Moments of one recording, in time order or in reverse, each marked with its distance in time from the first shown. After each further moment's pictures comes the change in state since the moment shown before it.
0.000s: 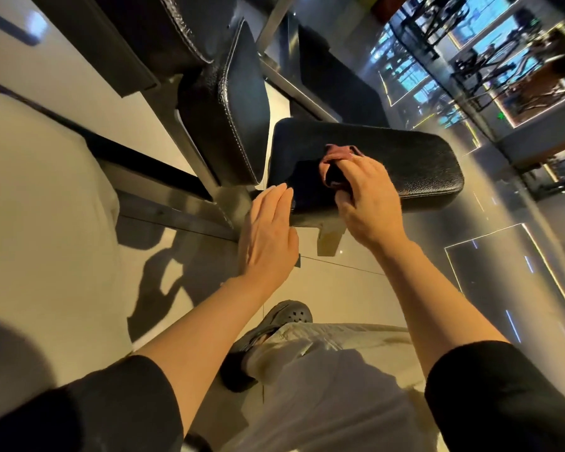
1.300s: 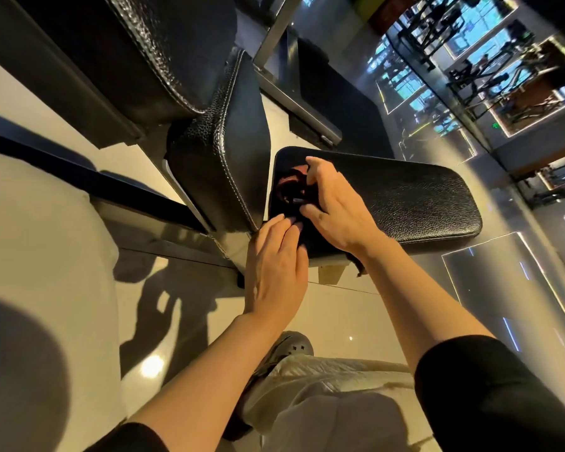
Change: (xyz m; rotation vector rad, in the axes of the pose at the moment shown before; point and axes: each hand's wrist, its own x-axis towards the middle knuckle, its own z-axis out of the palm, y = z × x) left_hand 0.034 -0.006 0.023 -0.063 0.150 -0.012; right_hand 0.078 -0.007 0.029 0.198 -0.185 -0.086
